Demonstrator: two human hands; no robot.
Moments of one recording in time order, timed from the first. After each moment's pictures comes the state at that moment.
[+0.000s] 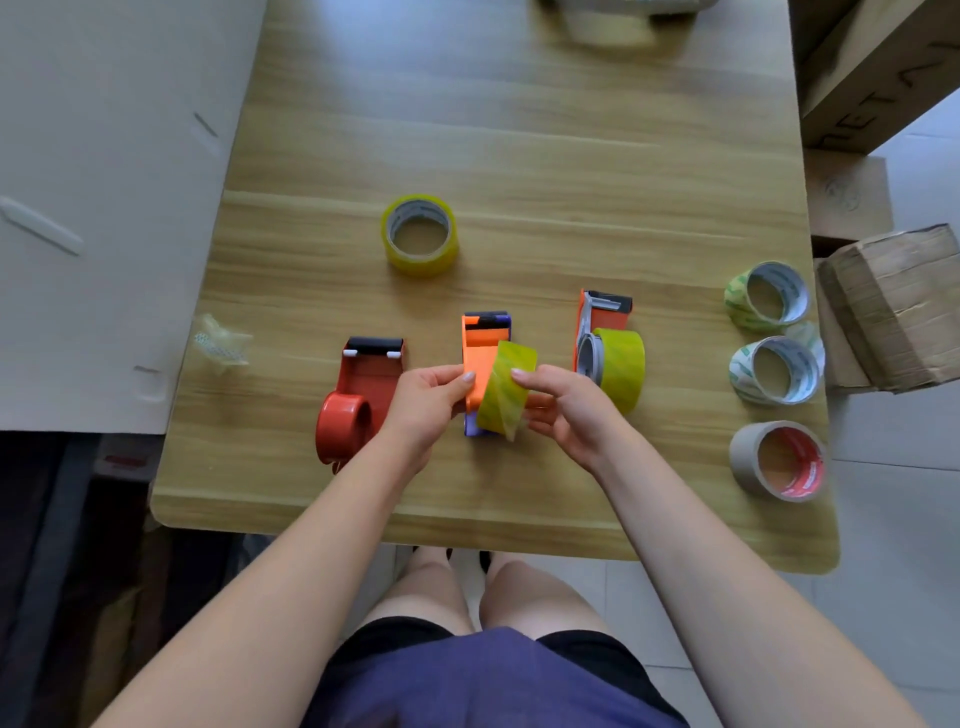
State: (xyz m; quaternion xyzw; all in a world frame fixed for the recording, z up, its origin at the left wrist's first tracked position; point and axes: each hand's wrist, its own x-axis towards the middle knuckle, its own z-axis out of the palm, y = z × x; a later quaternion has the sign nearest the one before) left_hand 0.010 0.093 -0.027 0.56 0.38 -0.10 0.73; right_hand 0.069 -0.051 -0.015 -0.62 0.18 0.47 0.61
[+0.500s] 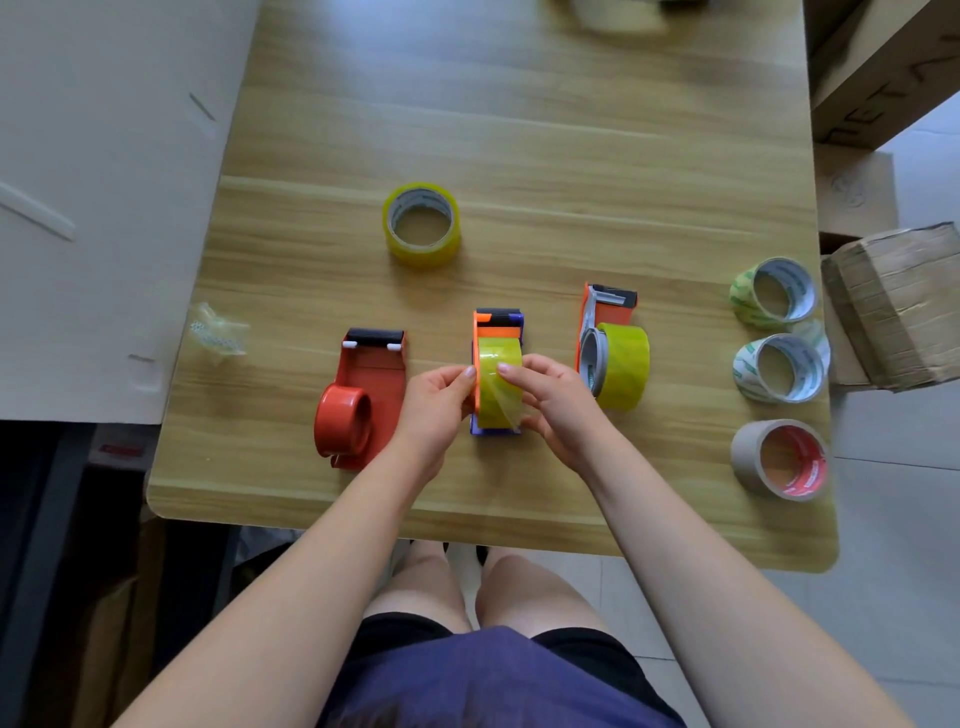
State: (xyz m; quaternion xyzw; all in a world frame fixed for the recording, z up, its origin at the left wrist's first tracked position) left_hand 0.003 0.084 -0.037 0.53 0.38 -0.09 0.75; right_hand 0.062 -0.040 -0.015 -0.61 0.14 0.44 0.65
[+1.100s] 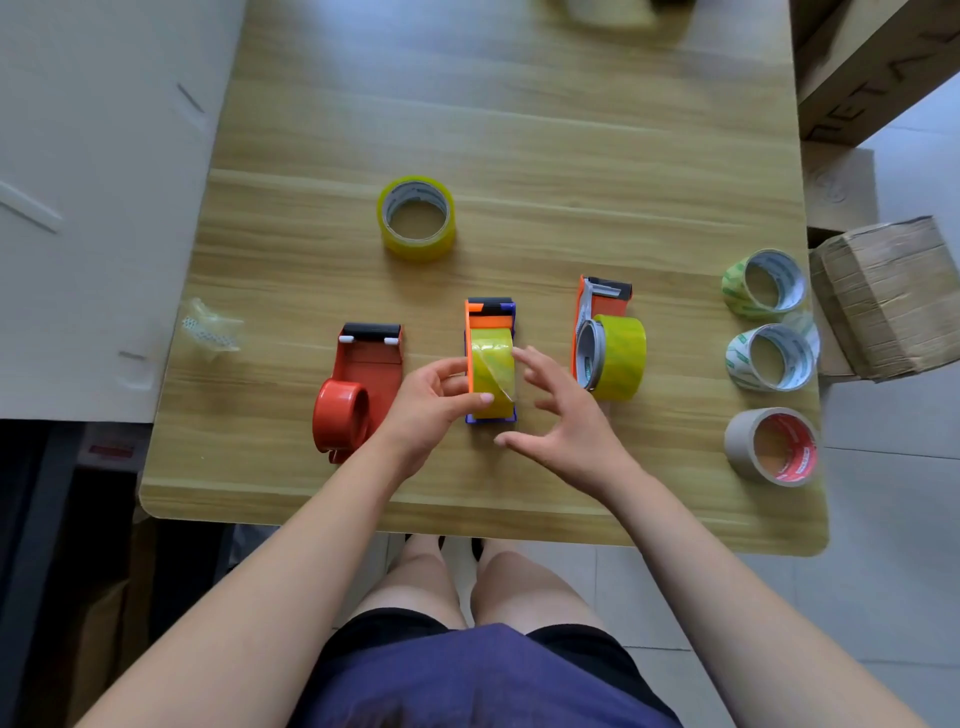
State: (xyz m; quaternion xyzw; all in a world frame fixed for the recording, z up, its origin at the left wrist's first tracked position) left_hand -0.009 0.100 -0.034 0.55 0.29 -0.15 0.77; right_hand 0.035 -0.070 -0.012 -0.82 -0.16 0.32 0.45
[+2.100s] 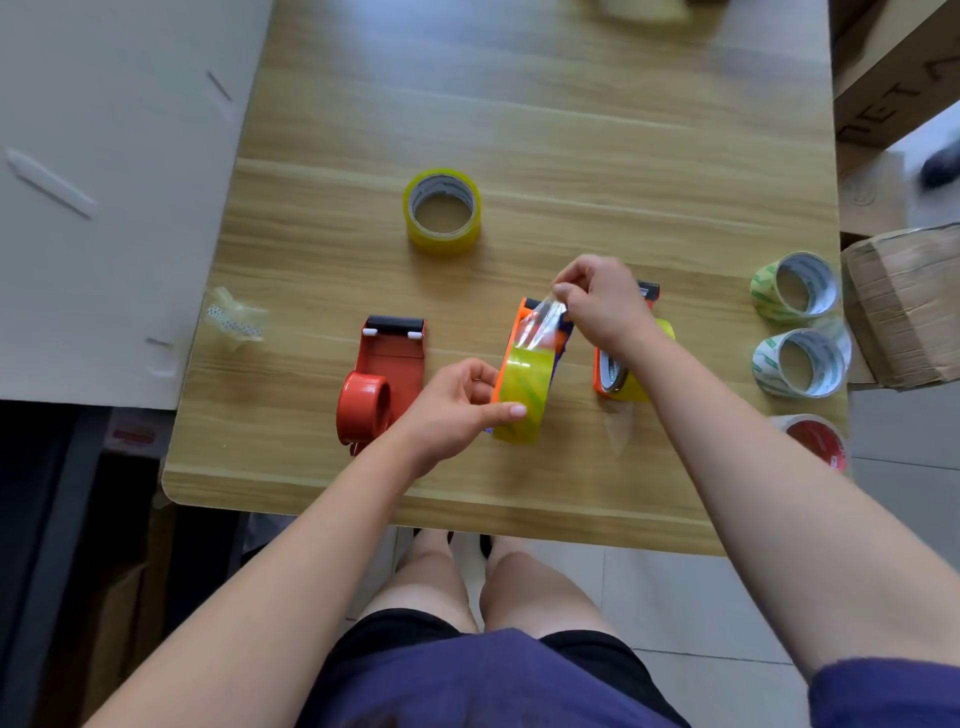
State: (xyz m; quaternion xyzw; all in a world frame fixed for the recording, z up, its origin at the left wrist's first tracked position) left_hand -0.011 0.106 -0.005 0.63 0.26 -0.22 0.70; right_hand 0.144 -0.020 -0.013 -0.91 -0.09 0.22 0.35
